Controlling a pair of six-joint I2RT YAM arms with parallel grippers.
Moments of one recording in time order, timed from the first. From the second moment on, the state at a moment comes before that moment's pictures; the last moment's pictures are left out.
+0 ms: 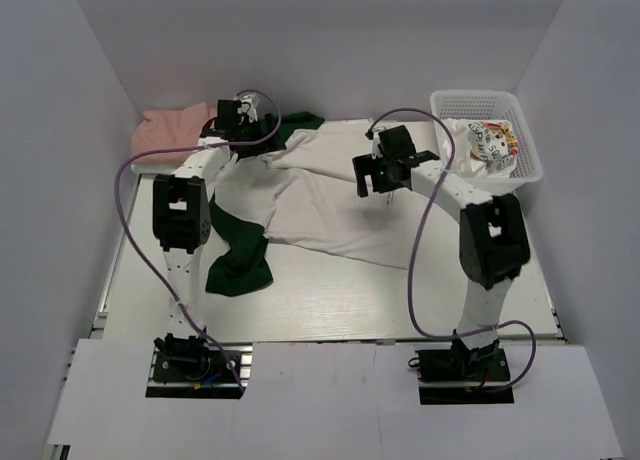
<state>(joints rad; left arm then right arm) -0.12 2.38 2.01 -0.33 0.35 -0.28 0.38 1.98 1.52 -0.46 -0.07 0.05</state>
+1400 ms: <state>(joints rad) -0.14 1.23 0.69 -0.24 0.09 -0.64 0.33 1.17 0.96 -0.69 0.49 0.45</state>
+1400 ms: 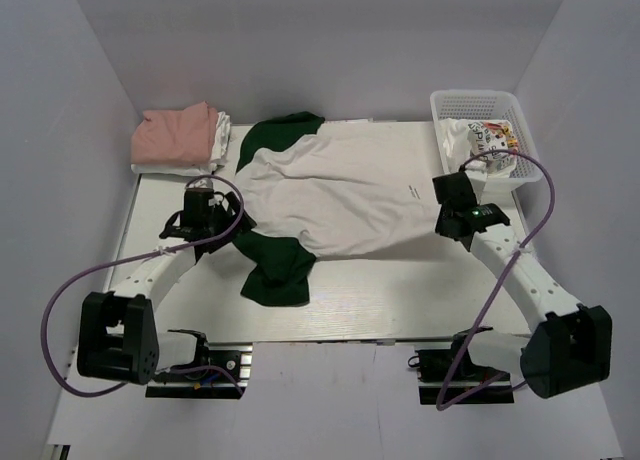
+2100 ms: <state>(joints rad) -0.15 1.04 0.53 -0.31 0.19 -0.70 0.55 1.25 0.90 -0.45 -0.35 0.14</state>
